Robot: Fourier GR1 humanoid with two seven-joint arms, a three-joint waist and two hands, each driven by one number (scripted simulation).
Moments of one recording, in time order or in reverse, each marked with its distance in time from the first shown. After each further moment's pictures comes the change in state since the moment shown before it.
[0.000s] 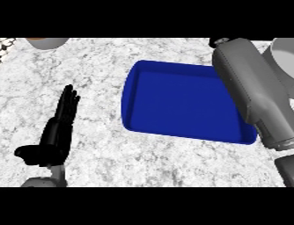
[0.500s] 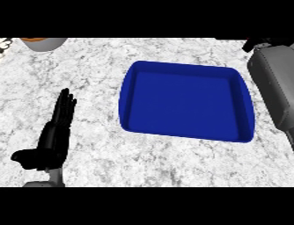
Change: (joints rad) left arm 0.029 -0.006 0.019 0.008 0.006 -0.002 -0.028; right arm 0.135 -0.142 -0.071 -0.087 -0.032 -0.018 -0.037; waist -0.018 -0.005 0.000
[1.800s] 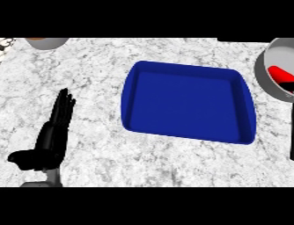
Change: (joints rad) left arm 0.002 0.008 0.015 0.000 0.004 -0.036 -0.008; right arm 0.279 -0.220 -0.340 0.191 -0.394 0.003 -0.401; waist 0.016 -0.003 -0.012
